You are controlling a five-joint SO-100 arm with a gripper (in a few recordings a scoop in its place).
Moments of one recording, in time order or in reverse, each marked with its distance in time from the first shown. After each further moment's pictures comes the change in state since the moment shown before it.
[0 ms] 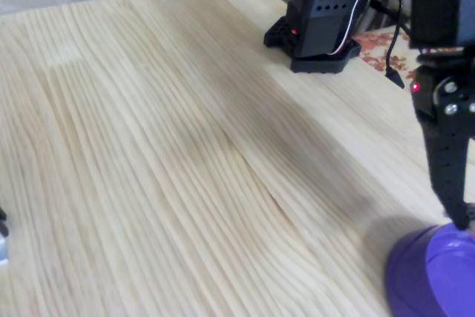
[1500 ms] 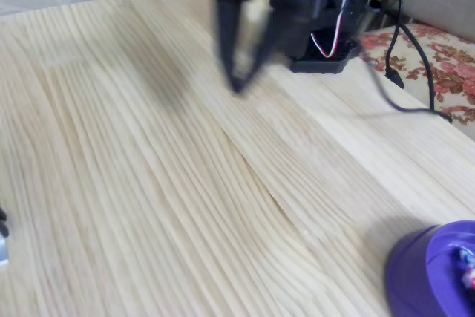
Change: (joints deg) arm 49.7 45.5 25.0 22.1 -27.4
